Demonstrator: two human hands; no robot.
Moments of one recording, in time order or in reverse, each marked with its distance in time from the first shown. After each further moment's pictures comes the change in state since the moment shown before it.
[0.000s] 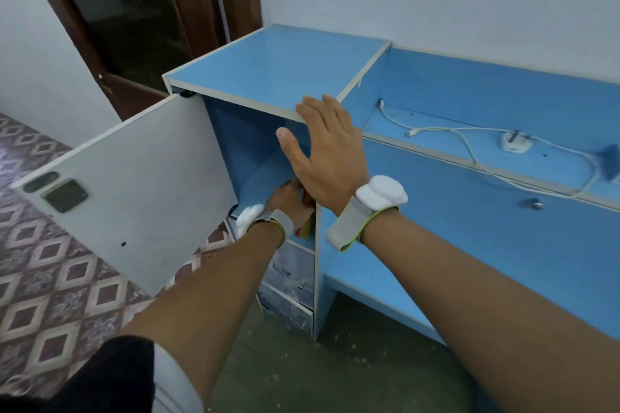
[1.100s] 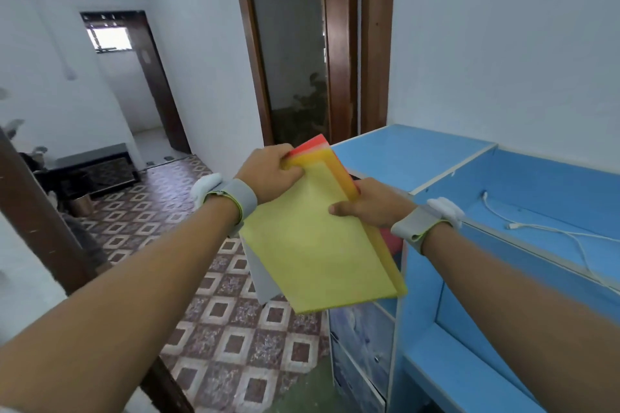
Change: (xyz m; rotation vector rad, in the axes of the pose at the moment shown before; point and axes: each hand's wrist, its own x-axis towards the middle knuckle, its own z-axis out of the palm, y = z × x) left_hand -0.193 -0.012 -0.248 0.050 0.616 0.017; right_hand 0.040 -0.074 -0.063 0.455 -0.874 -0.119
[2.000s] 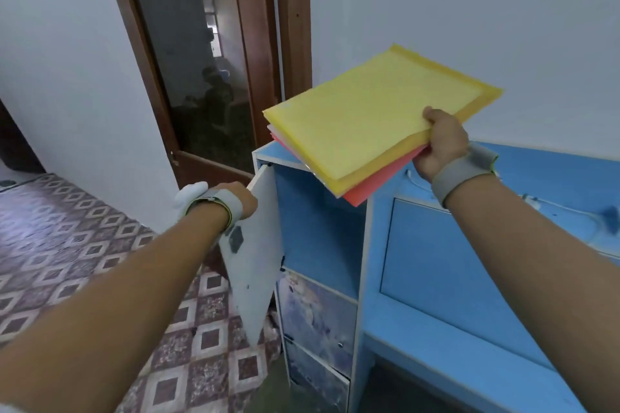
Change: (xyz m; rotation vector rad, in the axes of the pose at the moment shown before) left_hand 0.051 -0.055 0.059 0.288 -0.421 -0.273; right_hand -0.028 0.013 -0.086 1.259 1.192 0.286
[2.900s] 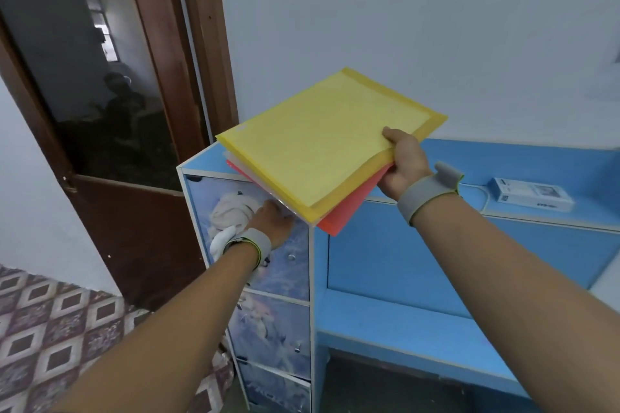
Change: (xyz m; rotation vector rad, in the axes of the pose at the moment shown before) left_hand 0.007 0.115 0.094 -0.414 -0.186 0.462; right_hand -0.018 -0.004 -0.054 0.079 0.099 0.060
